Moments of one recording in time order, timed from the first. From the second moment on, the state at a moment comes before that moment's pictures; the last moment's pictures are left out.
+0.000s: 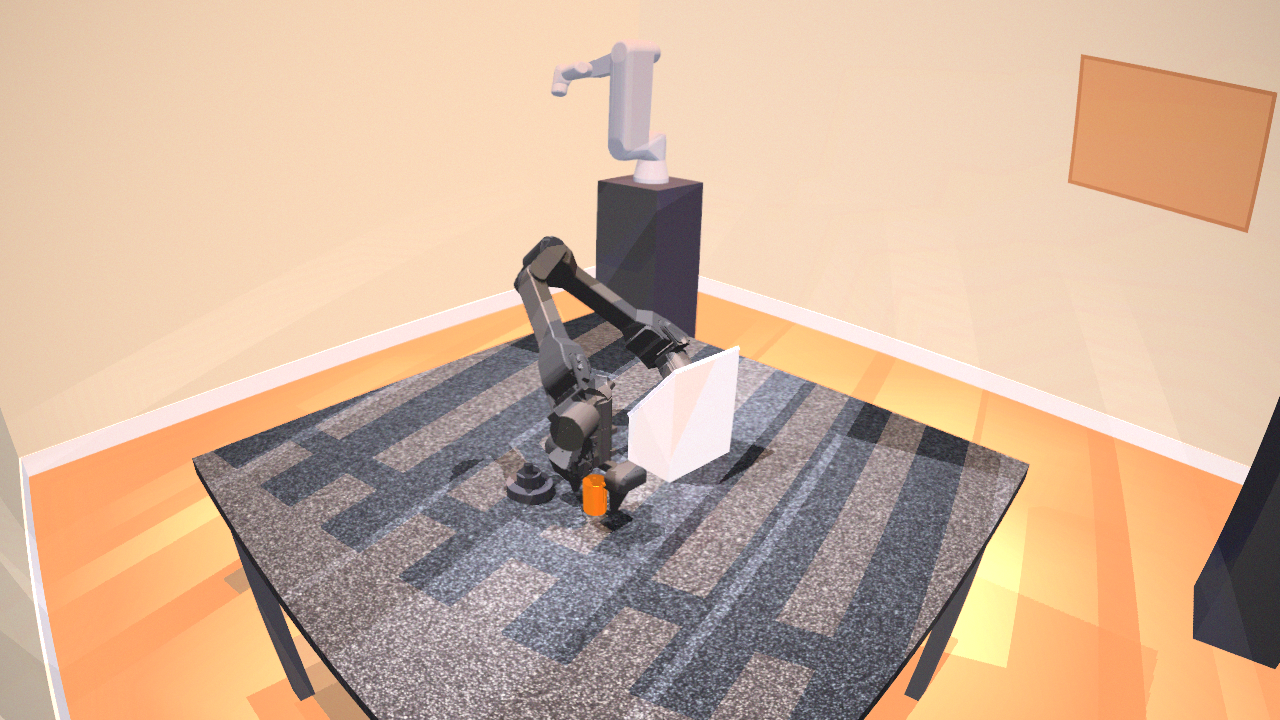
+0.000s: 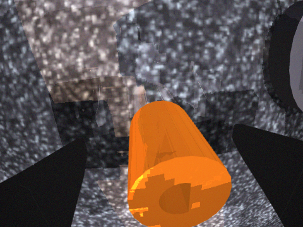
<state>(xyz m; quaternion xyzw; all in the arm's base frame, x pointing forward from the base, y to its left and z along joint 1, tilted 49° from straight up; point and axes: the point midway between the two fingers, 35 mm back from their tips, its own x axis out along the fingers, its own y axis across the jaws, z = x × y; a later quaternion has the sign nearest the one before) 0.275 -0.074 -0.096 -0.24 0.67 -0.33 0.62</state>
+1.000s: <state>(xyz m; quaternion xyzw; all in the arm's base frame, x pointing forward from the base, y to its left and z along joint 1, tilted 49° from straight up) 0.277 -0.057 -0.088 -0.24 0.68 -0.33 0.61</state>
